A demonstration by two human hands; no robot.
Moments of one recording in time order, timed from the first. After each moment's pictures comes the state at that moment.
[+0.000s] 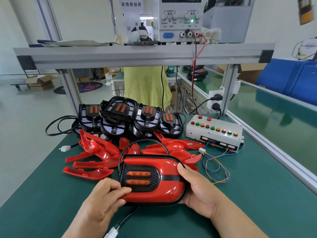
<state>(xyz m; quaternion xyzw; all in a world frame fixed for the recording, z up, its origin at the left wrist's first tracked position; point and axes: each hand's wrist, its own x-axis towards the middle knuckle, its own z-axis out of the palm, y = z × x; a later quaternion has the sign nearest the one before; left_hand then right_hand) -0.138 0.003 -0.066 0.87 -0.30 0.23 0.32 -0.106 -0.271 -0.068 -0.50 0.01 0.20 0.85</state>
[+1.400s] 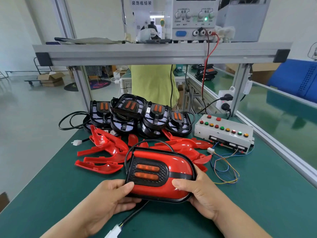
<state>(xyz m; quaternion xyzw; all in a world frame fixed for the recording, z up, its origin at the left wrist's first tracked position) -0.128 -0.001 -0.050 0.68 0.06 -0.21 0.70 -0.111 -0.258 -0.071 -0.56 -0.03 0.14 0.82</state>
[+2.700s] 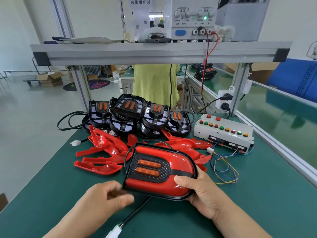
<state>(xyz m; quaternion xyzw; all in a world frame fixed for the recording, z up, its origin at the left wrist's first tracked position) -0.143 0.014 -0.033 0.90 0.00 -0.08 0.42 -0.109 -0.259 -0.069 -0.52 -0.02 0.16 0.84</state>
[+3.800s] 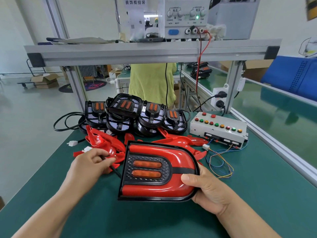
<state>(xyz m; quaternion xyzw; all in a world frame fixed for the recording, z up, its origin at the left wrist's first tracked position) -0.089 0.027 -0.023 0.86 0.08 0.09 0.50 -0.124 -0.272 -0.050 -0.46 -0.10 0.21 0.86</state>
